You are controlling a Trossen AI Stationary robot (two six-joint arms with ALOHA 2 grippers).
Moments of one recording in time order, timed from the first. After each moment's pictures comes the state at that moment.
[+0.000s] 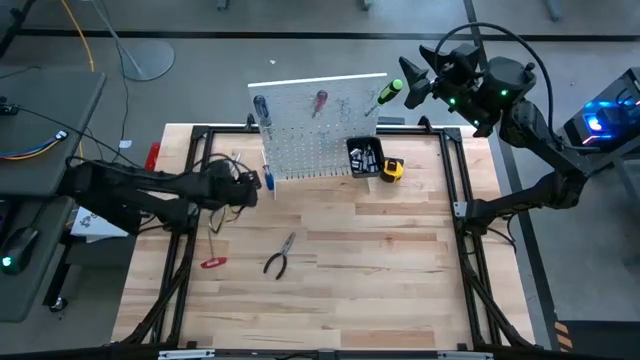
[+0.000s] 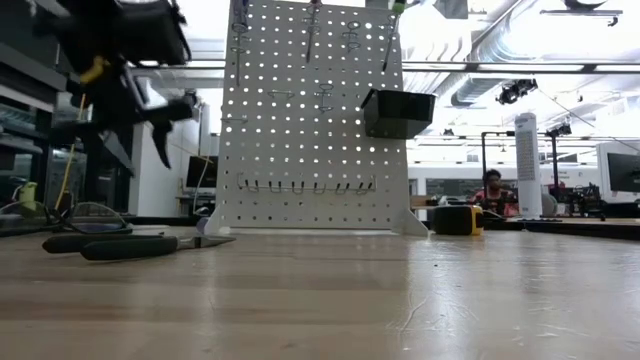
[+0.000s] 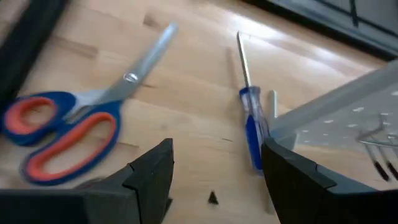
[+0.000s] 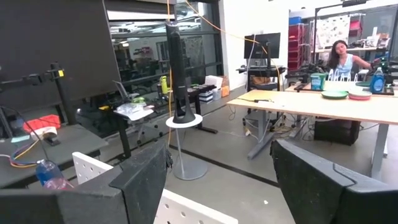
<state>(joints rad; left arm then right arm) 0.07 1.13 0.64 -0.85 -0.71 -1.70 -0.31 1.22 1.72 -0.43 0.53 0.08</state>
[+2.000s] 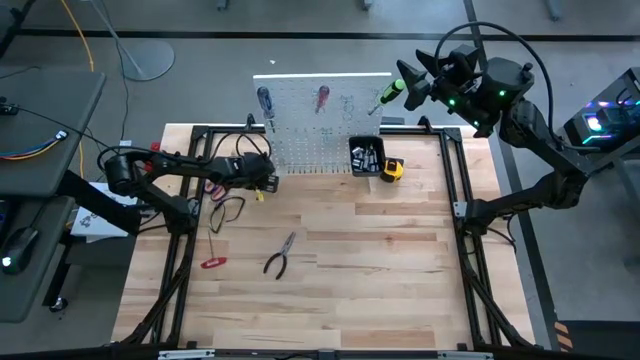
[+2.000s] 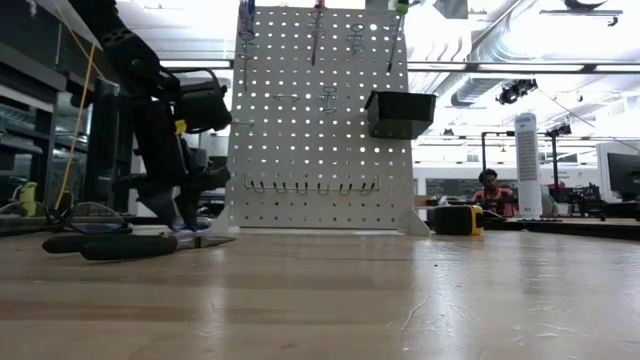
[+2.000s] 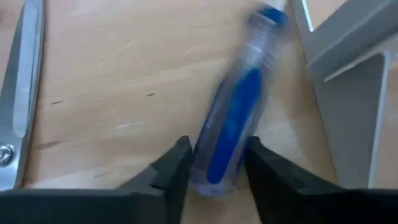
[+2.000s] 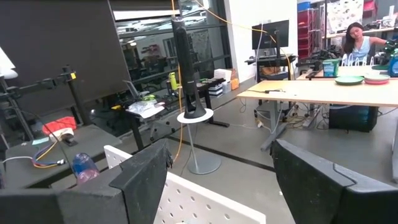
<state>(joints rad) 0.44 1.49 0.61 -0.35 -0.33 -0.83 -0.31 1.22 1.72 -0.46 0.49 0.16</state>
